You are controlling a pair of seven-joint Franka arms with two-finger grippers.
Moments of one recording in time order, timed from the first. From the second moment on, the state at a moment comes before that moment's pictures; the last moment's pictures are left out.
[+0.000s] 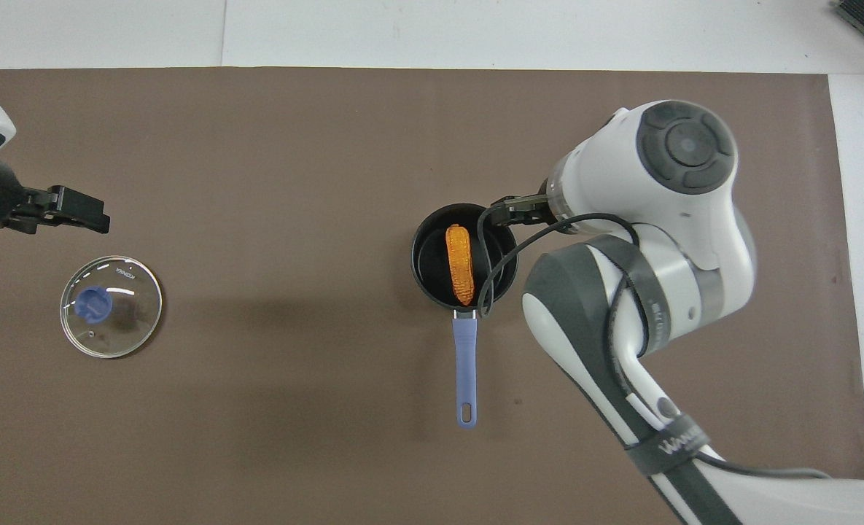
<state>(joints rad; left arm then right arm) -0.05 0.10 0.05 -1.61 -0.08 1.67 0.08 0.36 0.22 -0.02 -1.65 0.02 1.99 0.28</state>
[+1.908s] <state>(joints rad) -0.06 0.07 0.04 -1.51 -0.02 1.52 0.12 0.04 -0.14 -0.03 -1.57 0.02 1.48 -0.03</state>
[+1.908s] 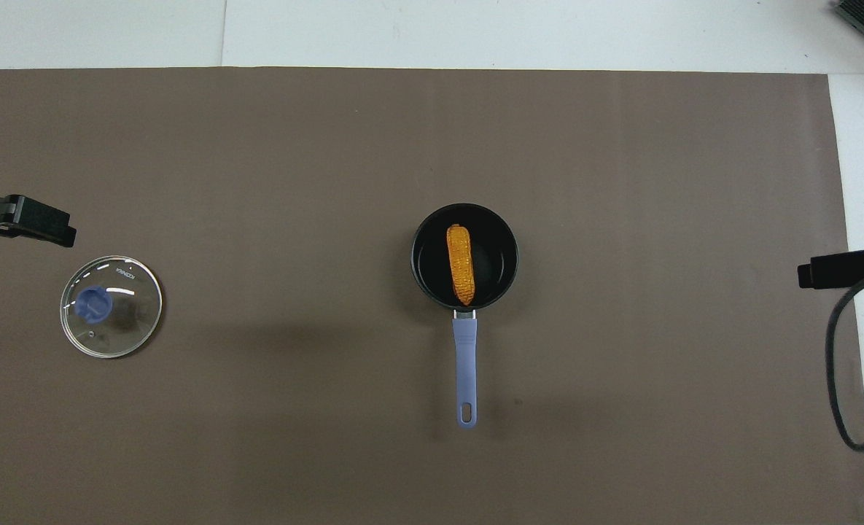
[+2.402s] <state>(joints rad) -0.06 0.07 0.04 -1.51 -0.02 1.52 0.12 0.03 -0.13 -0.04 -1.57 0.01 1.50 -0.10</state>
